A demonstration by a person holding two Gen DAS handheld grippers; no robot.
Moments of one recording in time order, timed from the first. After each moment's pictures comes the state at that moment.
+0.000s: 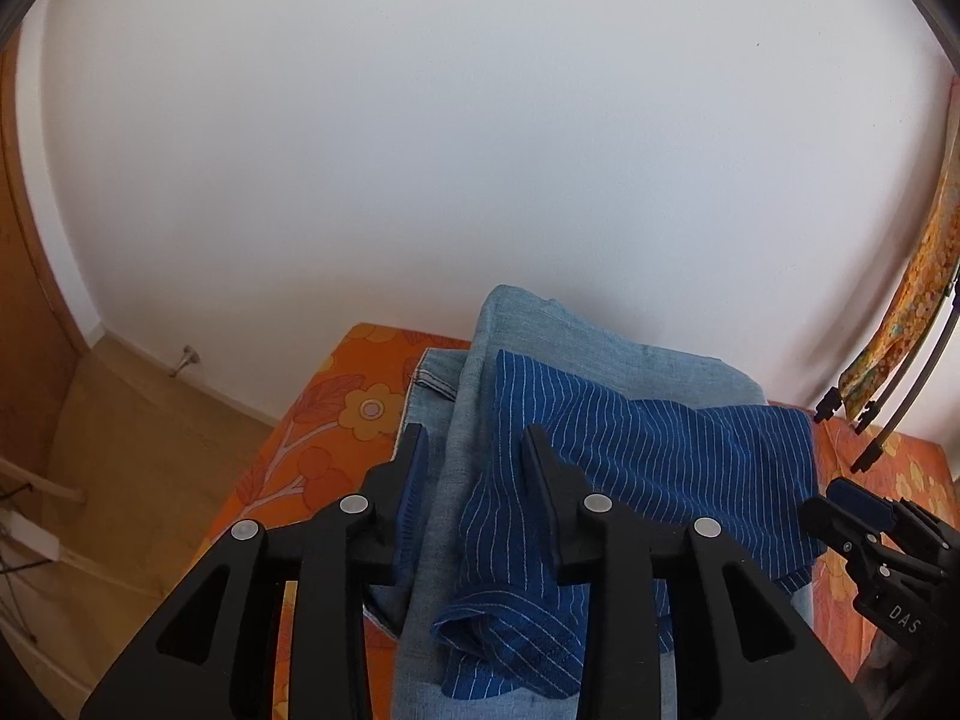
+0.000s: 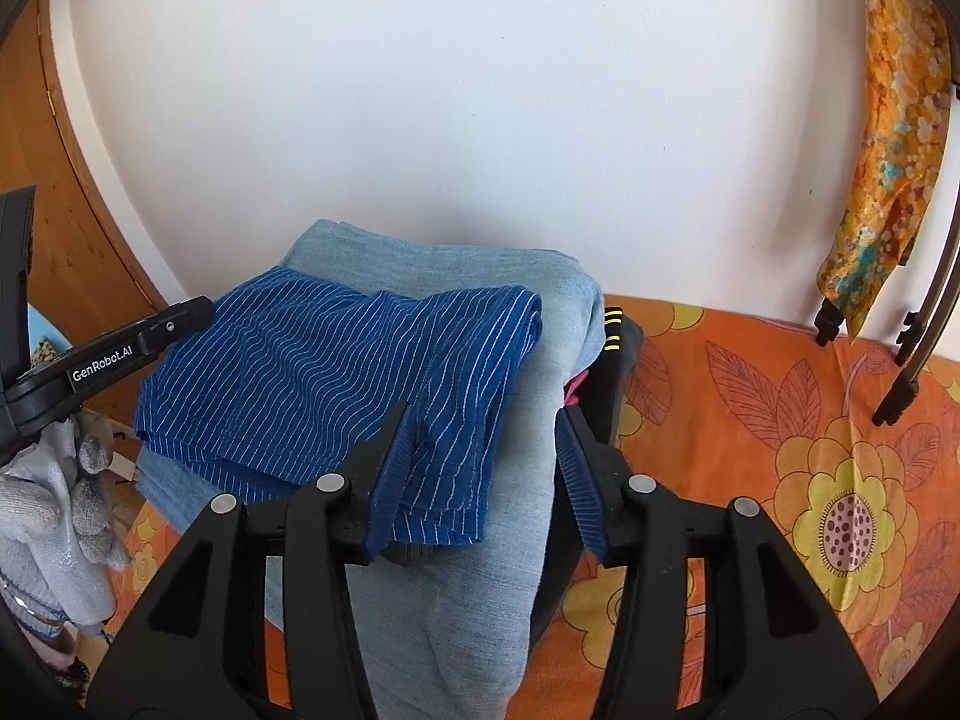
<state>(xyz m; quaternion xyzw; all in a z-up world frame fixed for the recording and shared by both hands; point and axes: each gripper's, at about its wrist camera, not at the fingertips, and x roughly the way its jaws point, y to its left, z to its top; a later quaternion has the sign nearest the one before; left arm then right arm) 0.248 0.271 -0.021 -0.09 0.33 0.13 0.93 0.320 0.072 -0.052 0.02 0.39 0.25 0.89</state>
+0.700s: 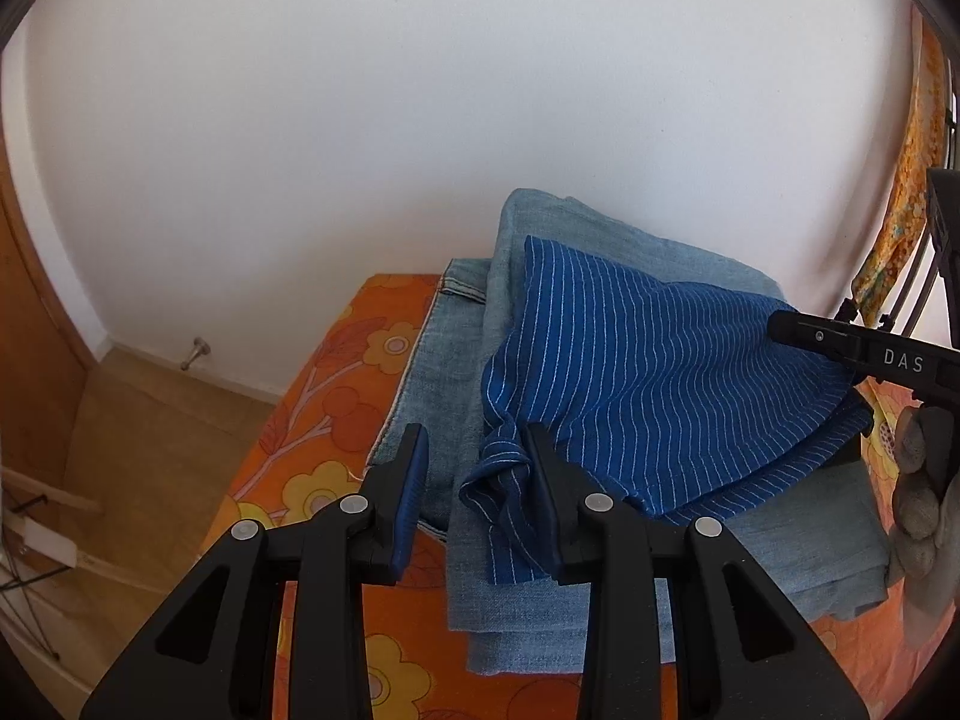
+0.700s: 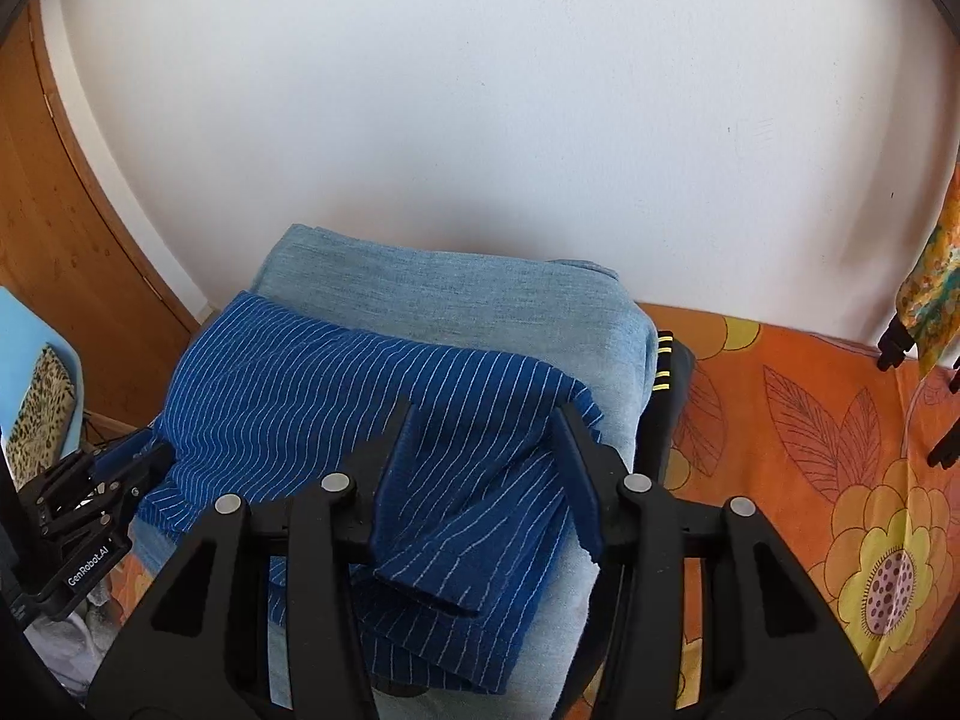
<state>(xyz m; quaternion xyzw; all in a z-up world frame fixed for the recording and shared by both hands) 0.221 0.275 -0.065 -0.04 0.36 0.13 0.92 0.376 0.103 -0.073 0.02 0.41 0.28 0.87</state>
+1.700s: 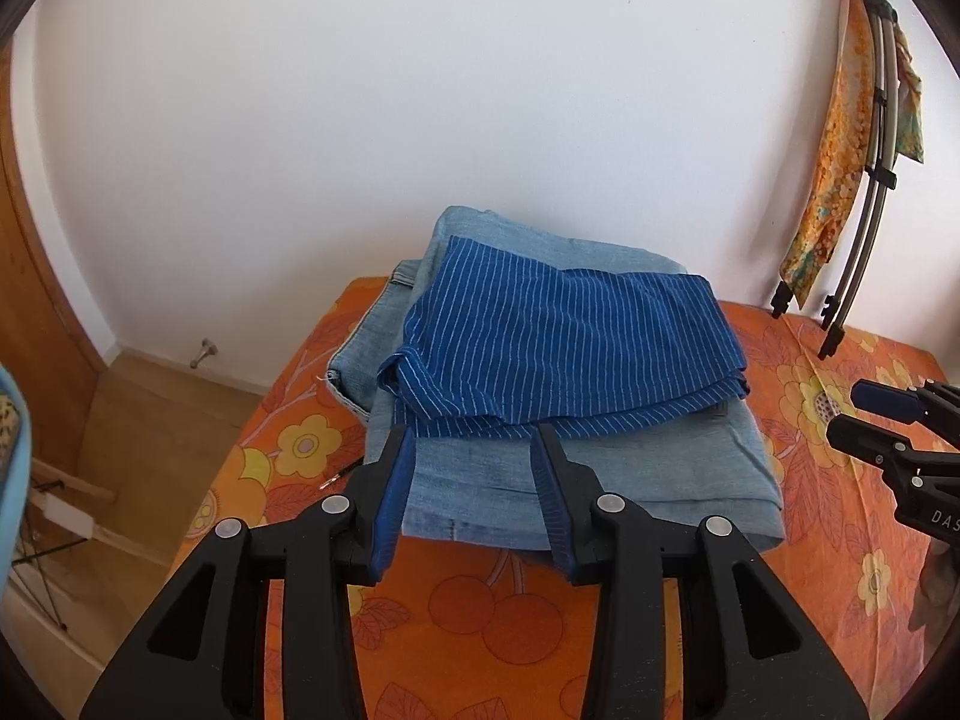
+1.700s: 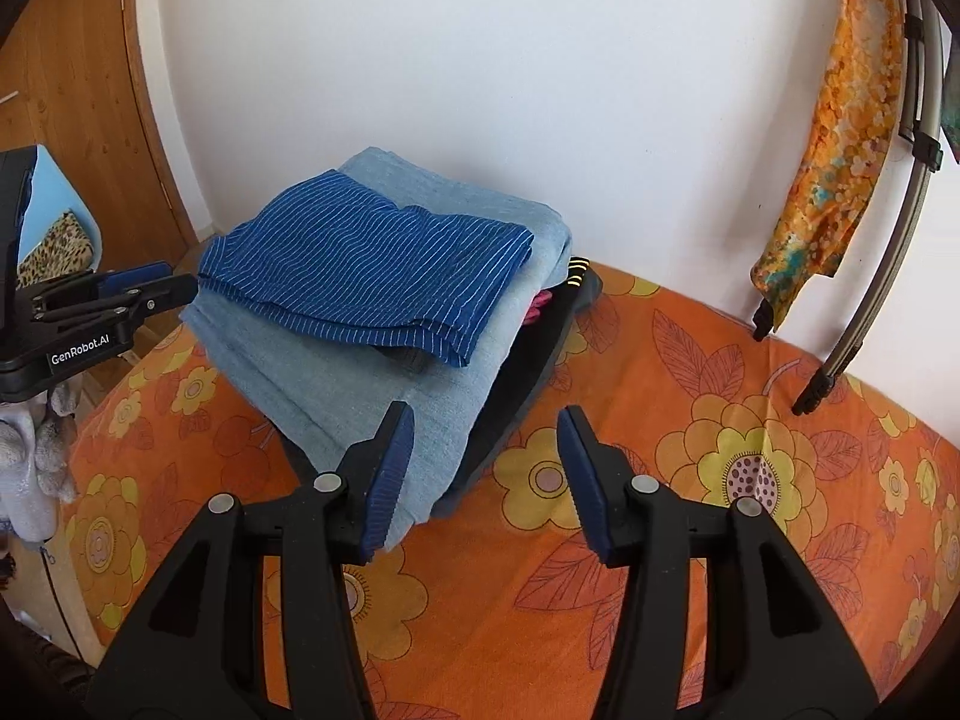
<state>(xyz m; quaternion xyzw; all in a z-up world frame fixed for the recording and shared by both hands) 0.161 0.210 -0.033 -0.03 0.34 0.12 0.93 0.239 0.017 -0.035 -0.09 0.38 0.29 0.87</state>
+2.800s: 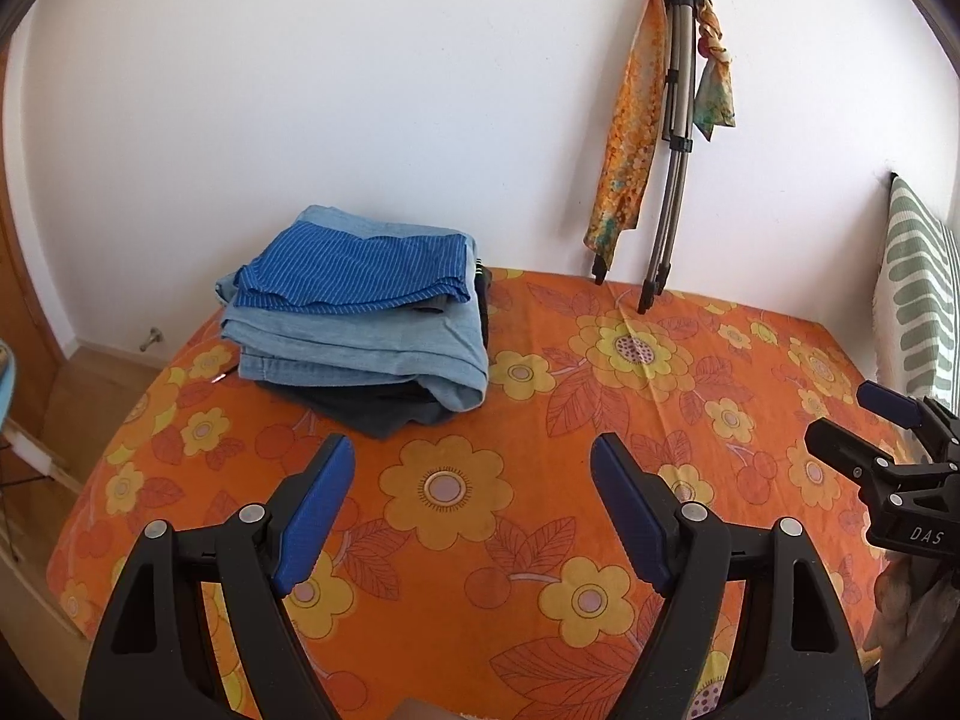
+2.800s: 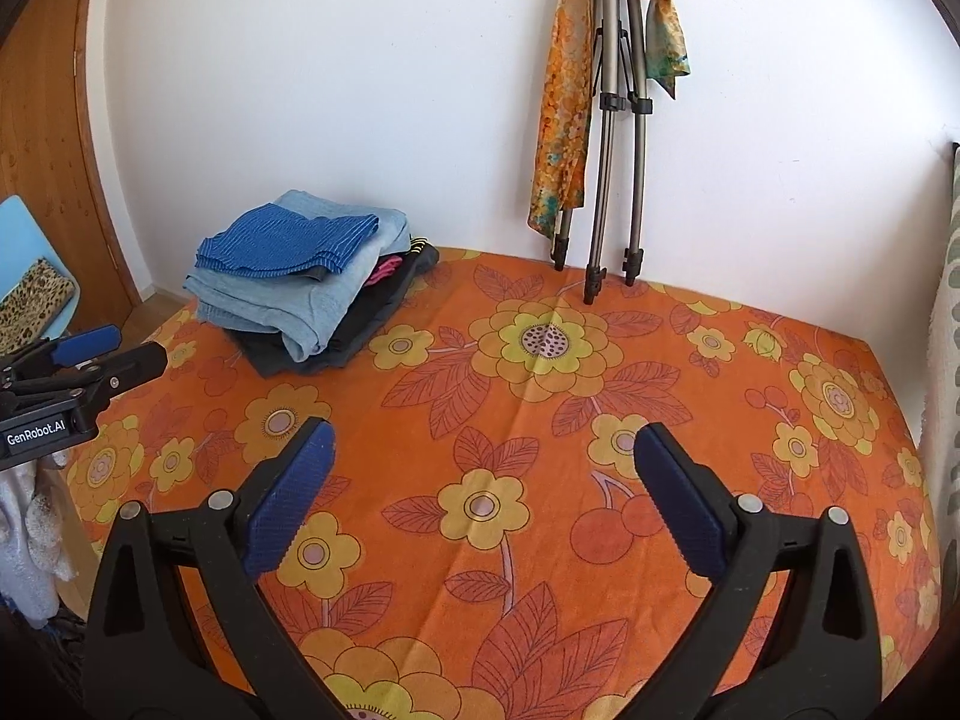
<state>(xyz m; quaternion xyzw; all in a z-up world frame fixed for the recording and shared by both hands) 0.043 0.047 -0.022 -0.05 0.31 0.06 0.95 0.086 -0.157 0.000 -0.05 0.33 0.17 0.93</state>
